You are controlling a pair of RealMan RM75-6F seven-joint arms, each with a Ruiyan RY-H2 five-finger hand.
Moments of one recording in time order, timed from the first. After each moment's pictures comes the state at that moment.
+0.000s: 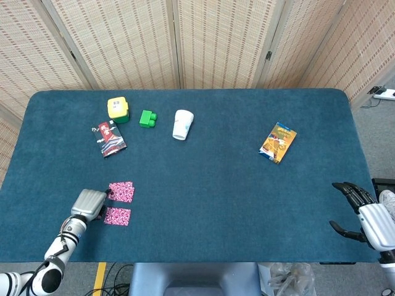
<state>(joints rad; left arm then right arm) -0.68 -1.33 0.06 -1.65 0.79 0.97 0.64 0.09 -1.06 -0.03 -1.43 -1.68 1.54 0.44</state>
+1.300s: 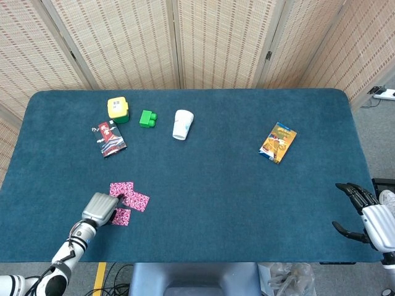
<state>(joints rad) -0.71 -1.33 0.08 -1.77 0.80 1.02 0.72 0.09 -1.07 -0.03 -1.41 -1.67 1.55 0.46</state>
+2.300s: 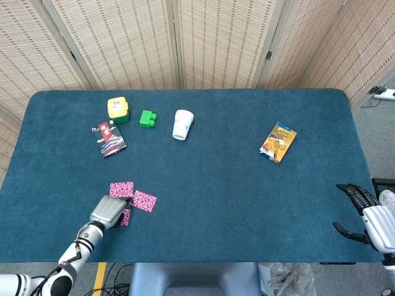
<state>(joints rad) -0.73 -1.36 0.07 -1.79 0.80 1.00 0.72 0.08 -1.07 -0.04 -1.41 -1.67 1.55 0.46</state>
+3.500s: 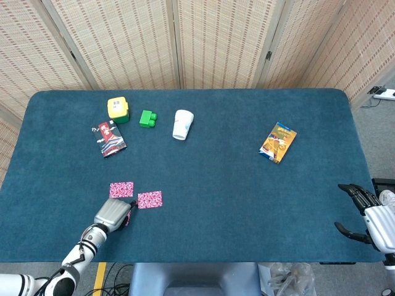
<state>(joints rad) -0.74 -1.38 0.09 -1.81 0.79 1.02 0.73 0.08 -1.07 -0.03 -1.40 -1.66 1.54 0.47</state>
